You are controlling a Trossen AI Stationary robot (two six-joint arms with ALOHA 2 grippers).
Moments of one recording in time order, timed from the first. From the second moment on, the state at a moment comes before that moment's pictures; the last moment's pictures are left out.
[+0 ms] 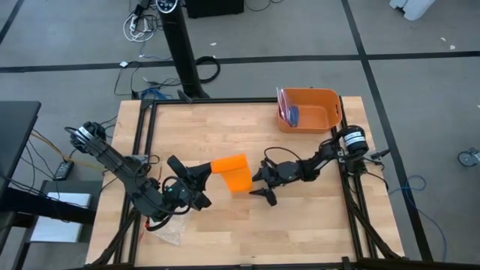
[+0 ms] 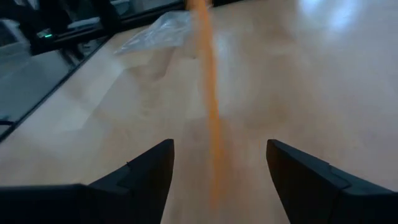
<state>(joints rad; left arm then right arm) -0.70 1.41 1.13 0.40 -1.43 1.10 0.17 1.97 0.52 1.16 -0.04 0.27</state>
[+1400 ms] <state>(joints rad) -0.52 1.25 0.75 0.43 -1.44 0.86 0.60 1.62 0.85 0.58 0.33 0.05</state>
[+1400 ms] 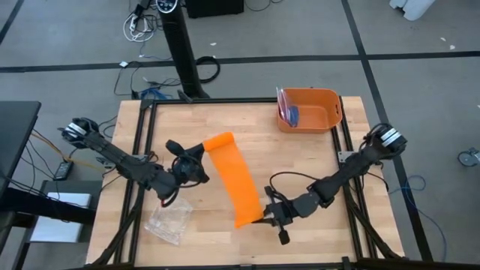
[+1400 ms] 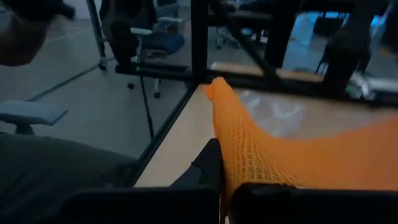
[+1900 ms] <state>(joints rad) -0.47 1.26 0.52 0.43 -1.30 0.49 0.50 1.50 1.11 0.35 0.45 -0.25</state>
